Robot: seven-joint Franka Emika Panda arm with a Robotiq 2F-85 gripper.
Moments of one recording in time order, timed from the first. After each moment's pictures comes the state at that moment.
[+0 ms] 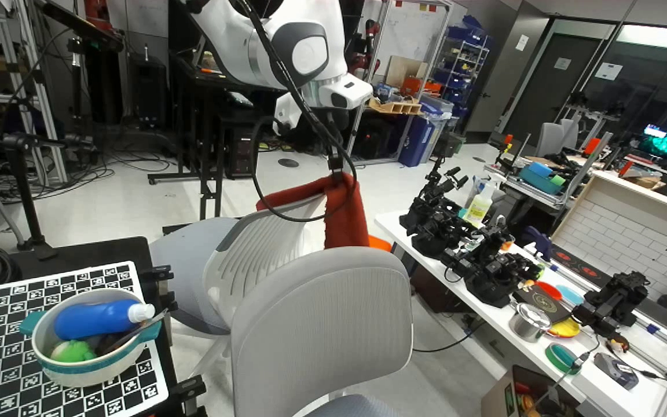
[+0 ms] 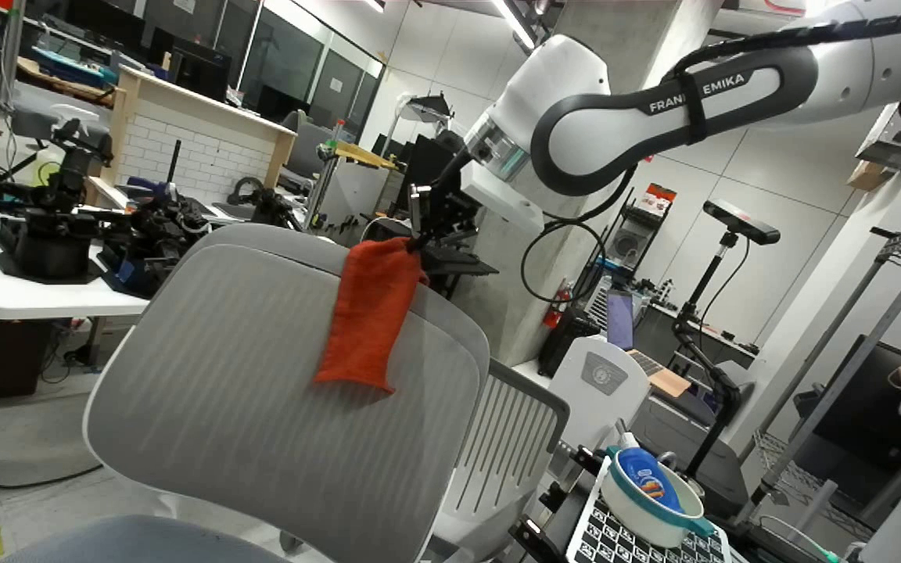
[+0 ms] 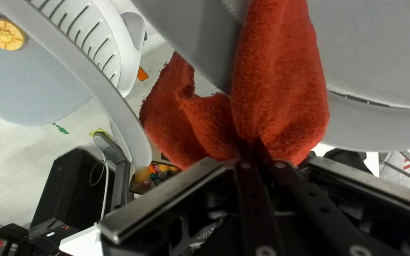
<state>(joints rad) 0.19 0.30 -0.02 -1.96 -0.23 2.65 0.79</state>
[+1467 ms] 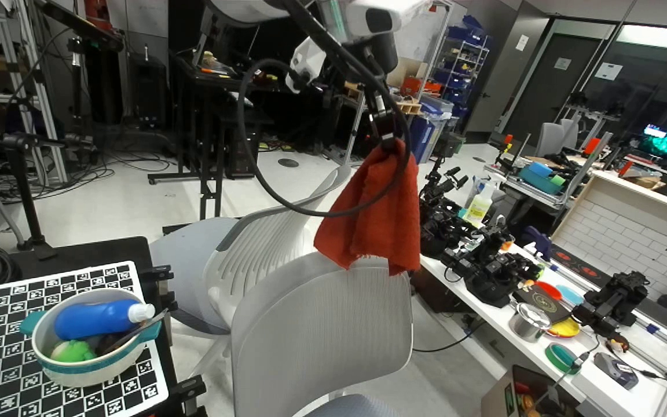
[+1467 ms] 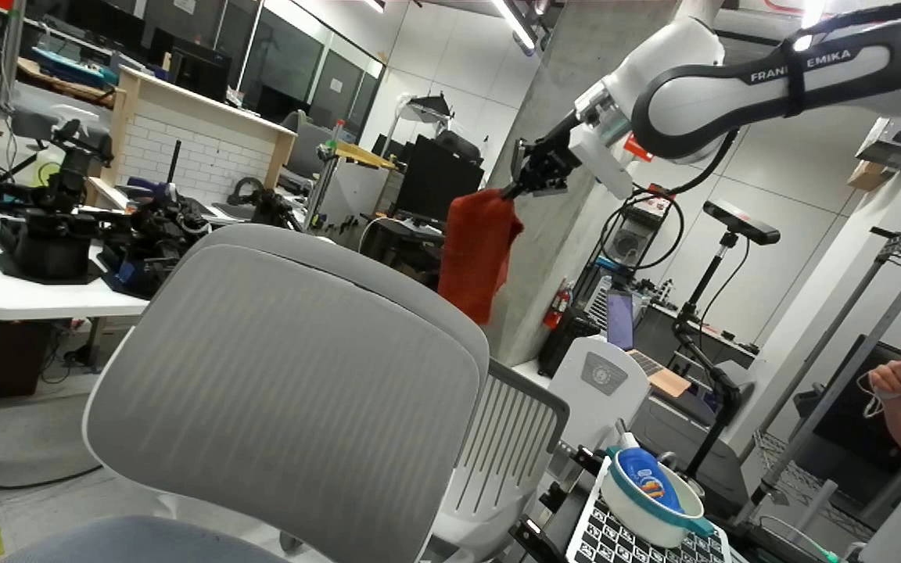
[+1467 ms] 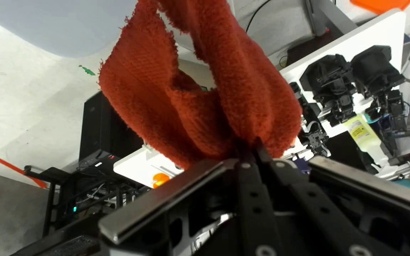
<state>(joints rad) -0.04 -0.03 -0.01 -2.15 -0.22 2.71 0.66</state>
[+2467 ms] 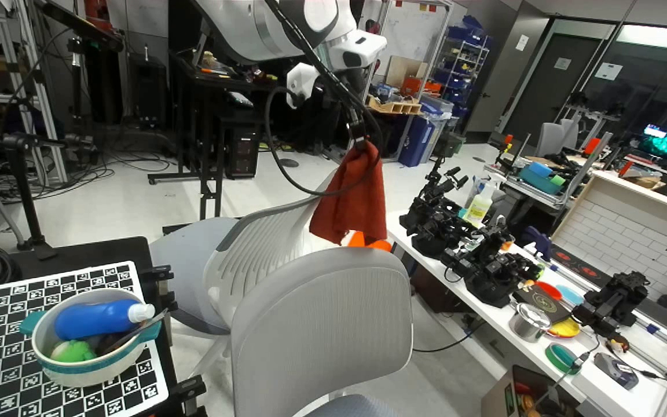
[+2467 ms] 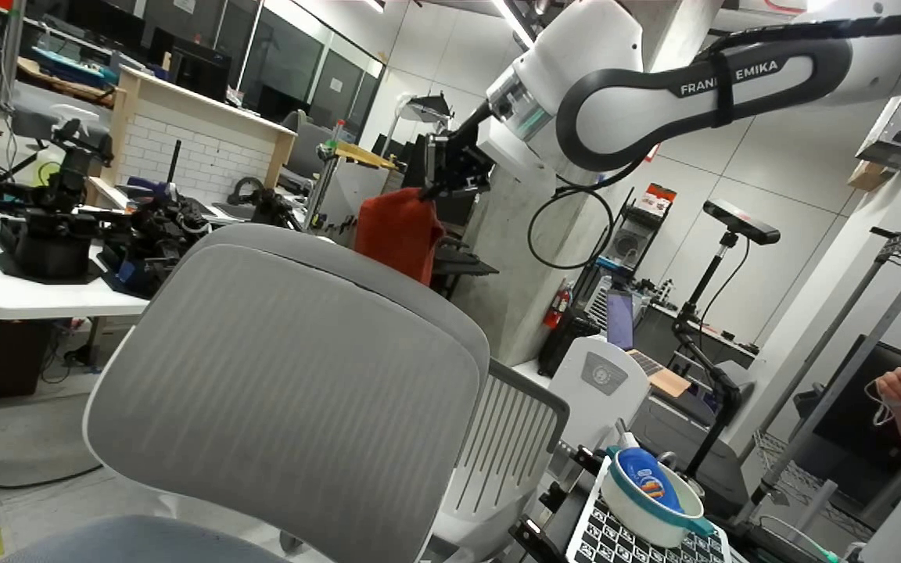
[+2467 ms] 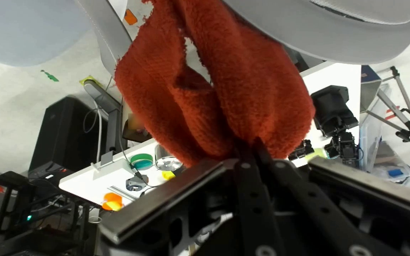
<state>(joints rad) 0.13 0.23 0.02 -1.93 -0.40 2.68 0.89</state>
